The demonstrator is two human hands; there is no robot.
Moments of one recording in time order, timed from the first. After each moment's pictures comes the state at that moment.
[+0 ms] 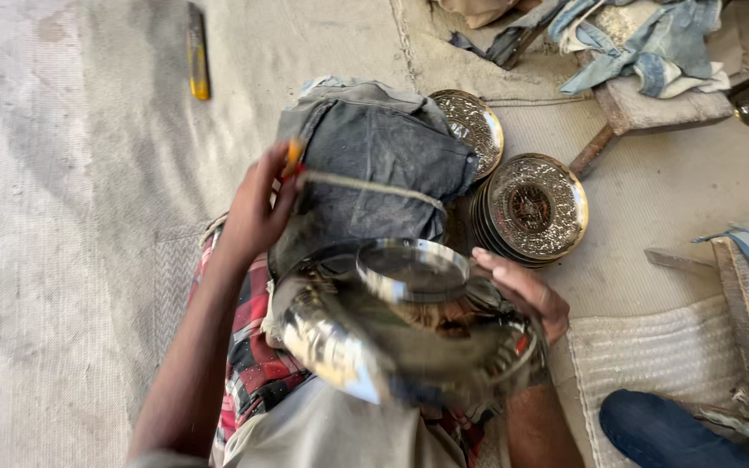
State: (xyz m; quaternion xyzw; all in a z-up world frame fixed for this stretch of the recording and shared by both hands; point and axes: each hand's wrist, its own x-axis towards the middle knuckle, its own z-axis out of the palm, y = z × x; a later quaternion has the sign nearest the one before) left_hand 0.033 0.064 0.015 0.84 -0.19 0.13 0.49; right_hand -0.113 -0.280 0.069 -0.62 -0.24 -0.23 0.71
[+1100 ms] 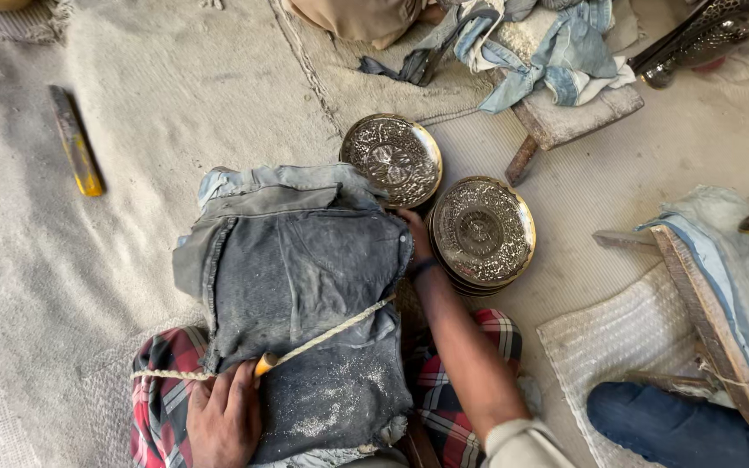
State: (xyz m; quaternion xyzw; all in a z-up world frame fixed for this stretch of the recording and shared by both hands) left_hand -0.038 0.039 -0.033 0.94 -0.19 0.14 0.25; right_hand 0.142 -0.363 -0.184 -0.55 0.23 0.01 0.80
